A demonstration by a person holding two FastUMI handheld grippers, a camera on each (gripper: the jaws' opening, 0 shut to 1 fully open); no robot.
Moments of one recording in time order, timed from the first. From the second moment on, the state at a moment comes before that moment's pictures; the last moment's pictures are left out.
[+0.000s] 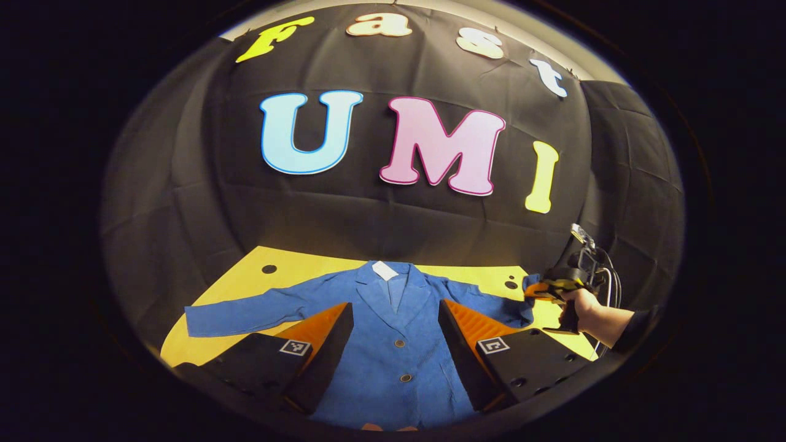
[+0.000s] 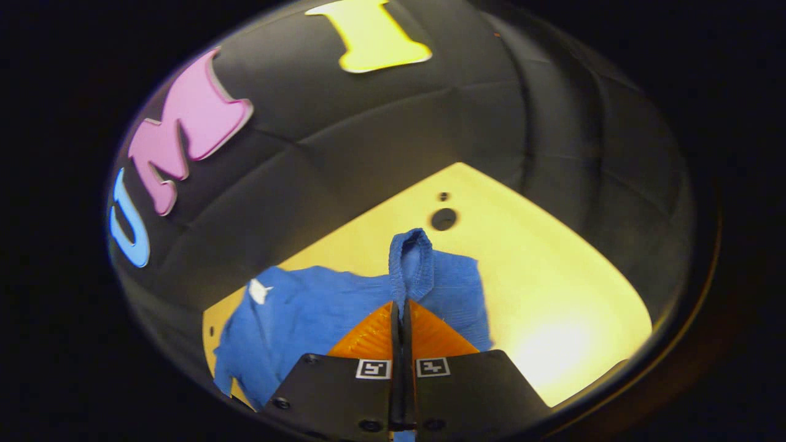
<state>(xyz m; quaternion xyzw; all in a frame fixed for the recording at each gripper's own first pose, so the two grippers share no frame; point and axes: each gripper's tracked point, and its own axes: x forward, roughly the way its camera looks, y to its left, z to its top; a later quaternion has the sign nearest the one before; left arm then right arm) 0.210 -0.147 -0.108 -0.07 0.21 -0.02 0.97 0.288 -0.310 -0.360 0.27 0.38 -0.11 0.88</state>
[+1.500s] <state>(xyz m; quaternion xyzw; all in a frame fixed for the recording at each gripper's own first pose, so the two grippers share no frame) 0.177 0.251 -0.315 -0.22 0.32 0.28 0.88 0.262 -0.014 -0.269 0.05 0.23 0.15 0.96</state>
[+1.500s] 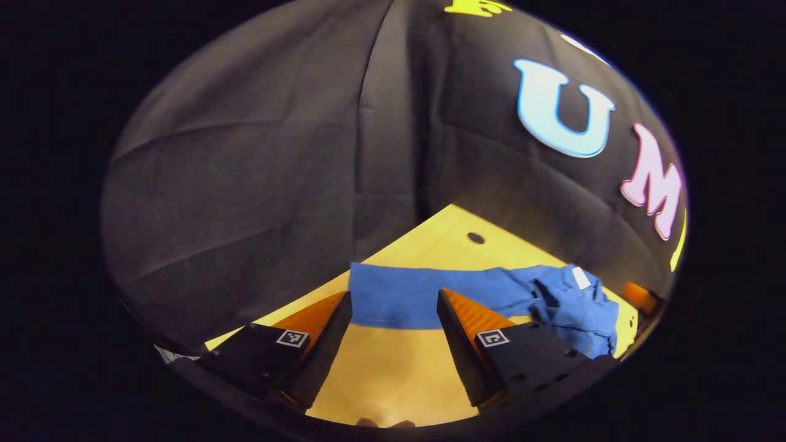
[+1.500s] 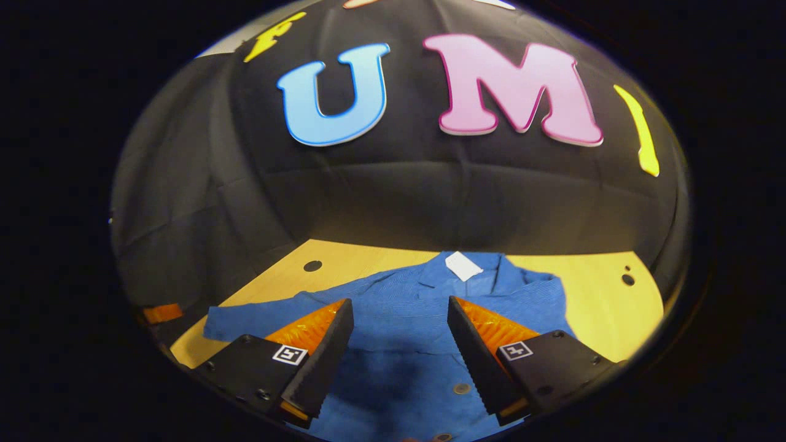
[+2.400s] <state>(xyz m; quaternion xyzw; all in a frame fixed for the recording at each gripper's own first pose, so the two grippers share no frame) 0.216 0.276 -0.387 -0.17 0.44 0.27 0.84 0.213 -0.134 -0.301 0.15 0.30 0.08 0.94</state>
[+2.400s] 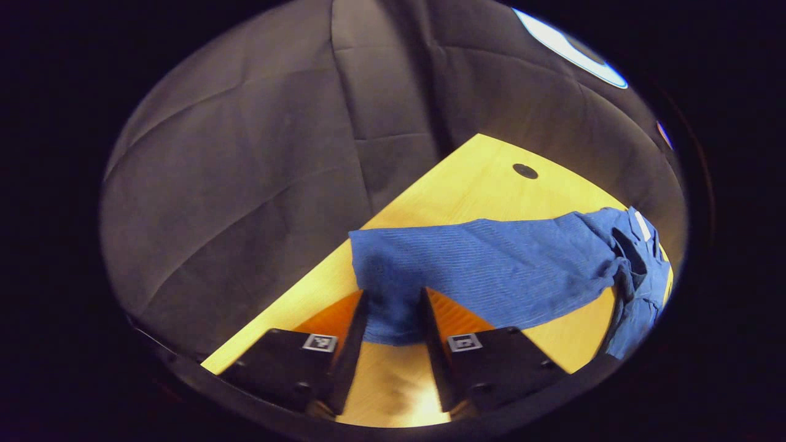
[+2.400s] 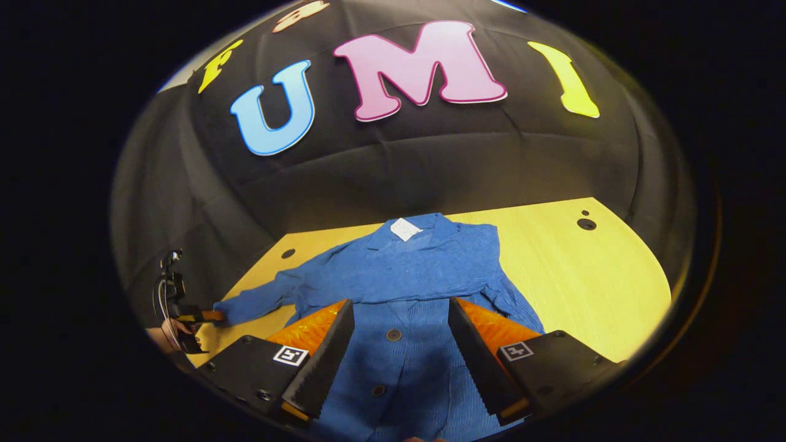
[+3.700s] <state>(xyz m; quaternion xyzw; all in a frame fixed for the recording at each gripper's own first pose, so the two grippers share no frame) 0.448 -0.245 -0.244 -0.17 0.32 -0.24 0.90 0.173 -0.313 -0.342 0.16 0.33 -0.07 0.93</state>
